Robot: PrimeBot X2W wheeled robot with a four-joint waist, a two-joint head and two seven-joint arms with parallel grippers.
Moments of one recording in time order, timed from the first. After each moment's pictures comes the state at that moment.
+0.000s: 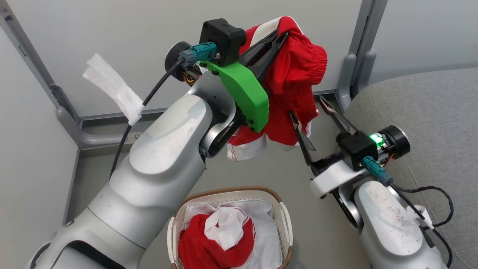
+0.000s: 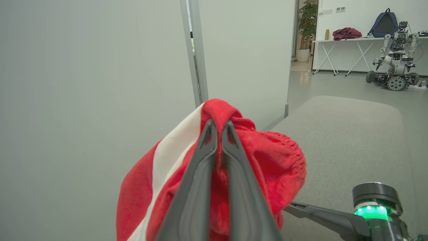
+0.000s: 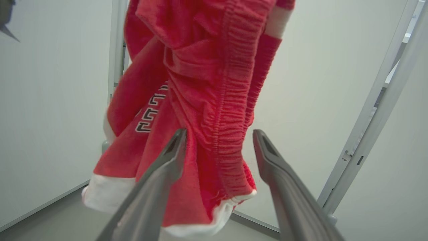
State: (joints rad) left arm -0.97 0.05 -0.79 0.48 -0.71 -0.13 0.02; right arm -0.41 -0.05 0.28 0.28 -0.02 0.13 -0.26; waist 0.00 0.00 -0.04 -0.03
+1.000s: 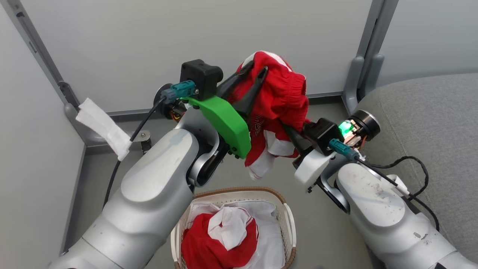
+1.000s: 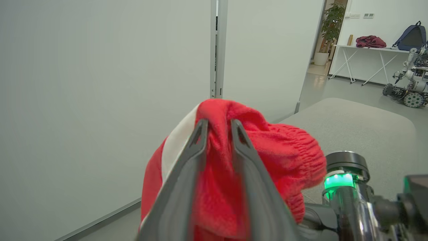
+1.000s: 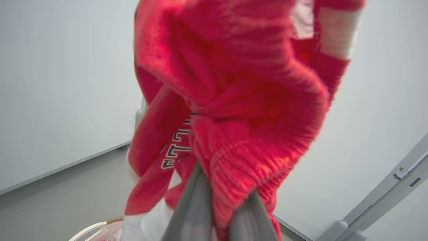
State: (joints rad) left arm -0.83 0.11 -0.79 0.45 -0.76 -0.10 -0.02; right arm -0.65 -0.12 0.57 0.56 0.15 0.13 -0.26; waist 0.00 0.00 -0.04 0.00
